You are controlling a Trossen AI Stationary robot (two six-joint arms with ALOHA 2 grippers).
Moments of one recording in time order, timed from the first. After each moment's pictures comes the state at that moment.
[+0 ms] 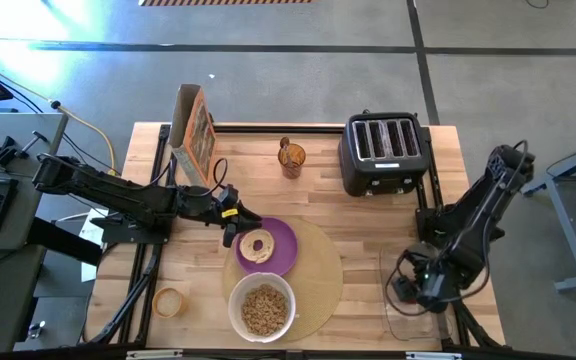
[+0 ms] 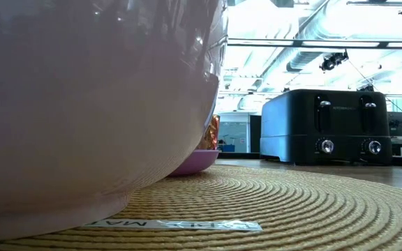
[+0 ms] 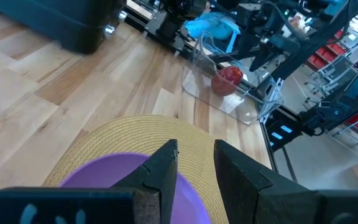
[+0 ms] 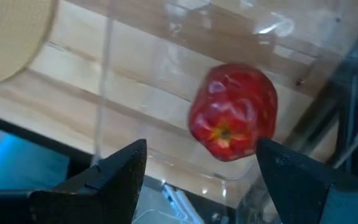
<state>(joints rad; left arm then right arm) -0.13 1.07 0.47 0.30 -0.06 -0.57 0.98 1.25 0.96 -1.04 0.00 2.20</state>
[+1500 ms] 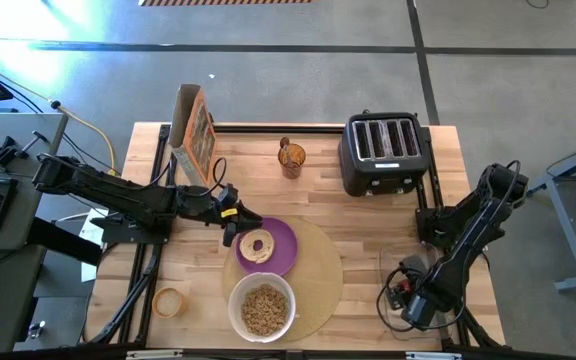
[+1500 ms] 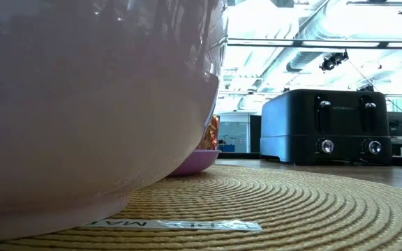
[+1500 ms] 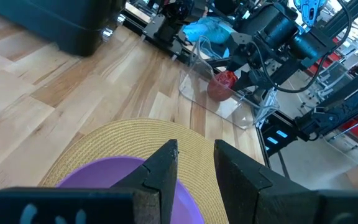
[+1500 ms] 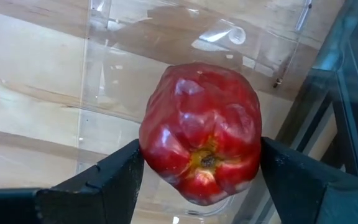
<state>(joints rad) -0.13 1.07 0.47 0.32 -0.06 -0.59 0.99 1.51 0.96 -1.02 -0.07 2.27</state>
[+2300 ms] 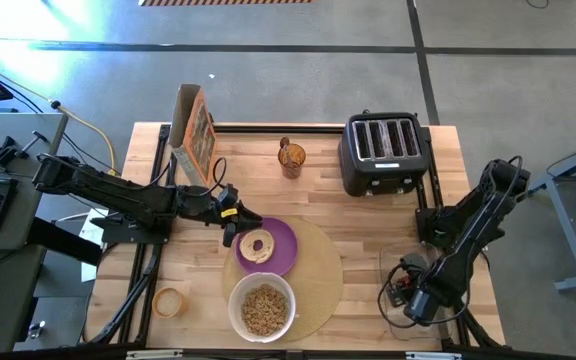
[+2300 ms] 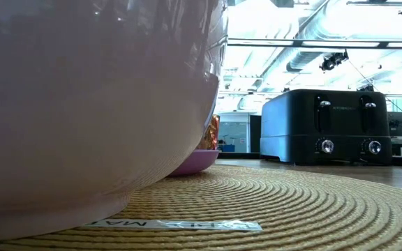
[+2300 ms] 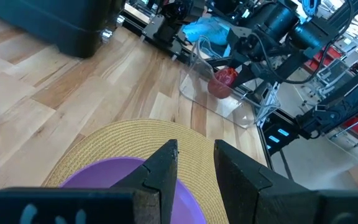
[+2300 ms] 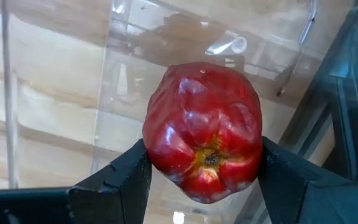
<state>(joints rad) -0.13 1.07 0.47 0.32 -0.06 -0.57 0.99 1.45 0.96 -1.03 -0.04 2.25</state>
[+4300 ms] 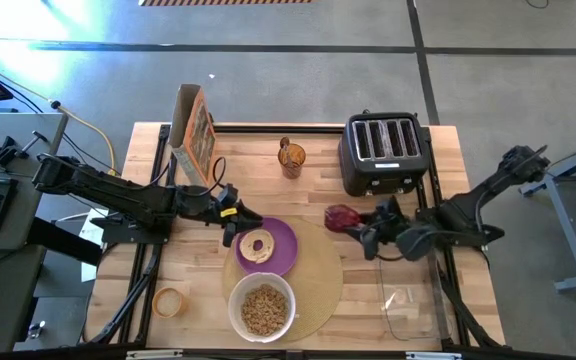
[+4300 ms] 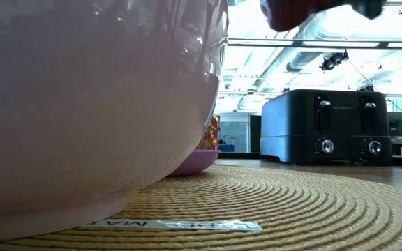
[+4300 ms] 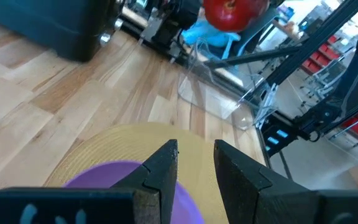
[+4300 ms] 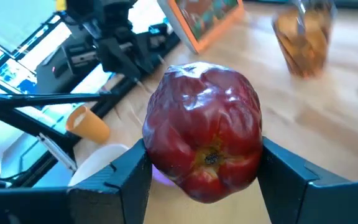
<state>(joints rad) -0.13 1.07 0.47 0.33 -0.06 -0.56 0.59 1.10 0.96 -0.51 0.77 1.10</state>
